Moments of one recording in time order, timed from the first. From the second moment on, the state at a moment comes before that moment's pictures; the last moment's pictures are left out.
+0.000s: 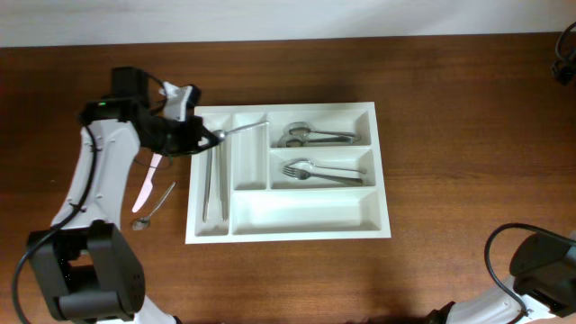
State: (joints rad) left arm 0.06 1.80 1.48 -0.99 0.68 0.11; right arm -0.61 1.87 2.25 -1.31 -0.34 0.05
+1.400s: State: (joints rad) left arm -0.18 1.80 1.46 -0.87 0.45 -0.22; right arm -0.61 1.87 2.25 -1.31 -0.34 0.05
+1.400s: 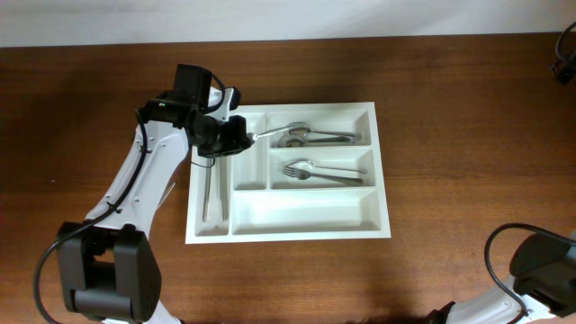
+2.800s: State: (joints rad) left arm -0.38 1.80 1.27 -1.06 0.55 -0.07; right arm -0.61 1.87 2.25 -1.31 -0.34 0.05
